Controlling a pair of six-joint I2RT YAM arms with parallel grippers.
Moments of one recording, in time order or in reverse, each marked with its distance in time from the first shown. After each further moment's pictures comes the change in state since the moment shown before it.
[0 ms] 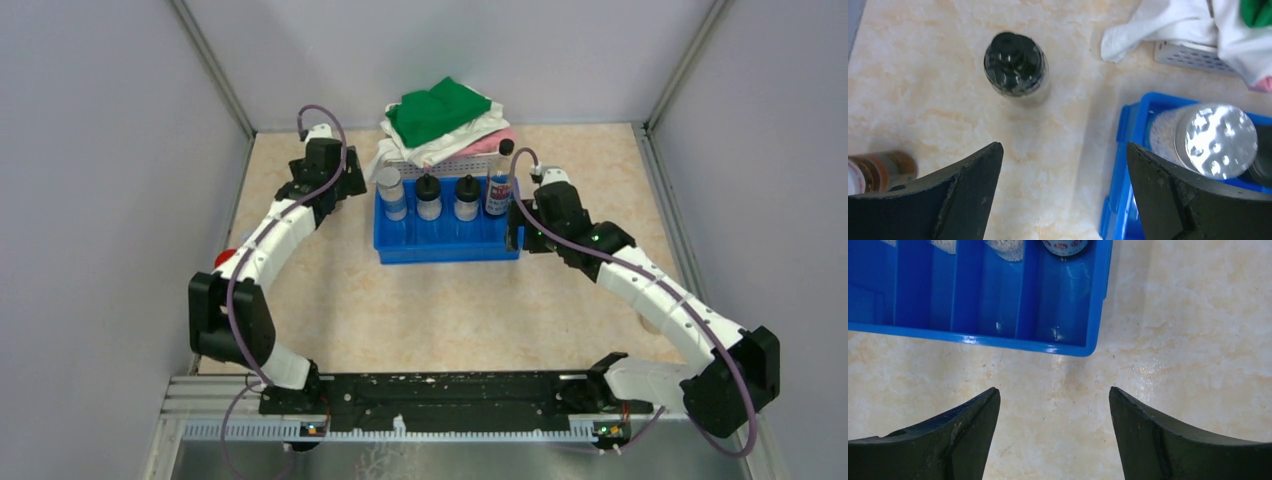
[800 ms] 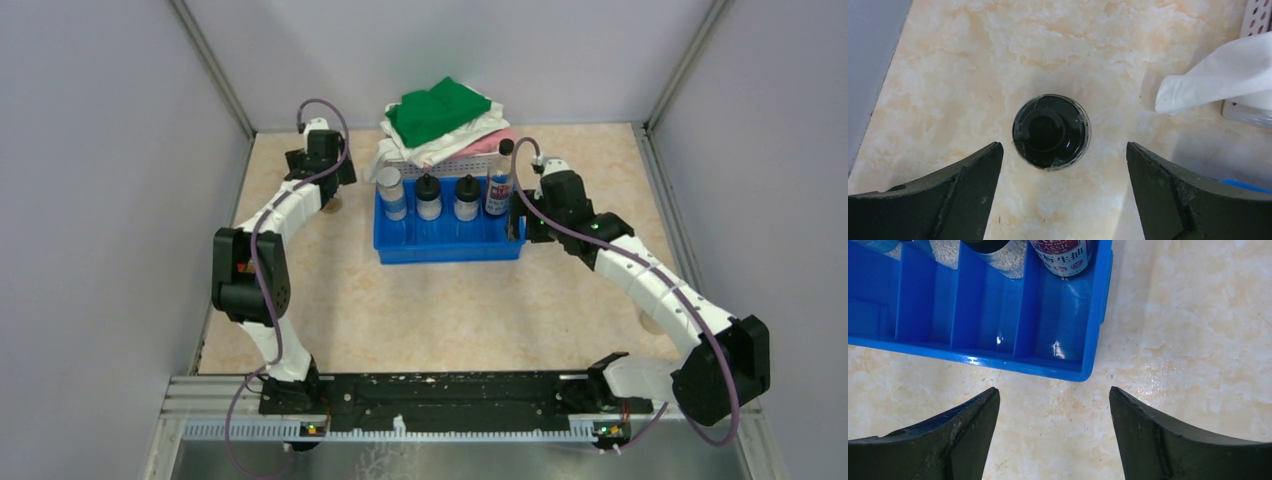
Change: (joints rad) left arm 0.106 0.291 0.129 0.159 -0.084 0.102; right arm -0.082 0.077 0.049 0.064 -0.089 -0.075
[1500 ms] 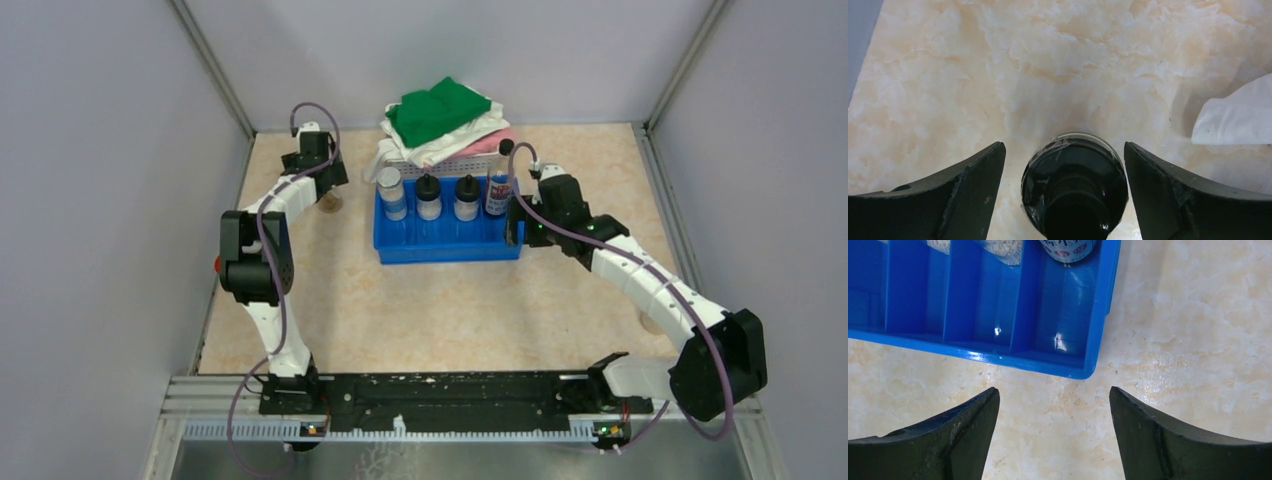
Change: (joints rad) left arm 0.082 0.160 0.070 0.046 0.068 0.006; right arm -0.012 0.021 -0.035 0.026 -0.038 0.001
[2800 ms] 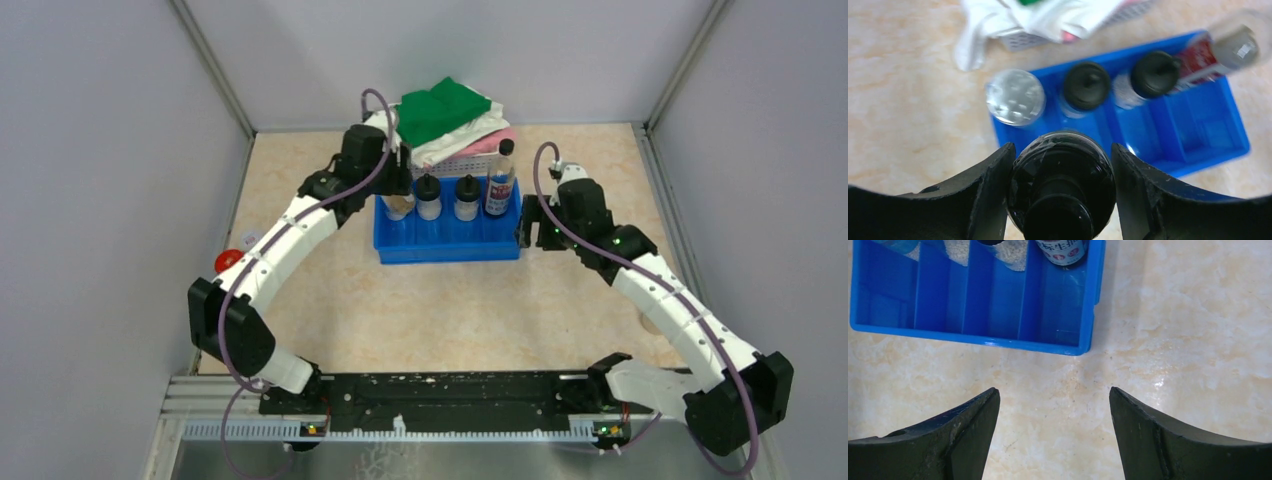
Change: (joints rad) left arm -0.380 -0.419 0.033 -0.312 0.204 0.014; right arm -0.005 -0.163 -0.013 -0.080 -0.002 0.041
